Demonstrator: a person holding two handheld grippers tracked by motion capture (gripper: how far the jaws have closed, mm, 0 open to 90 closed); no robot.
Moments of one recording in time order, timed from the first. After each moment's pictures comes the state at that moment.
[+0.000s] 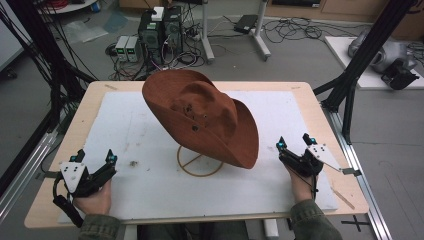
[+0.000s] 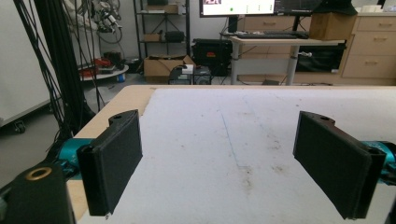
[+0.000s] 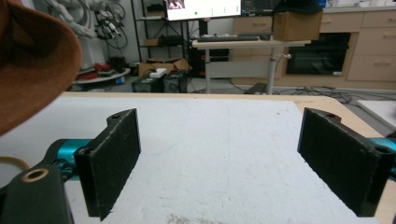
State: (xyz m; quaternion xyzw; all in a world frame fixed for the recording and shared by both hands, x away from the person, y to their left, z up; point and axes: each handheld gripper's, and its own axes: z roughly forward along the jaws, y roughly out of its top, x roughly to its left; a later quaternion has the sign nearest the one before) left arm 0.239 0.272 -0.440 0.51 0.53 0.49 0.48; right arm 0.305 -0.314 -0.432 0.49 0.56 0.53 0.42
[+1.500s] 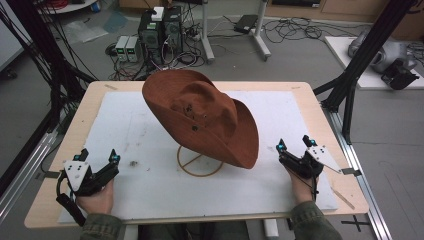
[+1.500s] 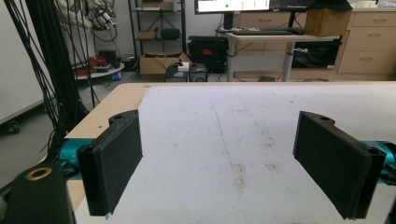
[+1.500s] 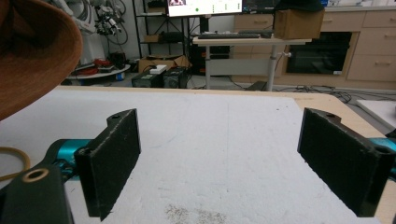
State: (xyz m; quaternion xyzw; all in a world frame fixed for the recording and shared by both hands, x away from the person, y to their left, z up) left arm 0.243 0.267 -0.441 0.52 0.52 0.48 0.48; right arm 0.302 -0.315 -0.436 0.48 0.57 0.53 0.41
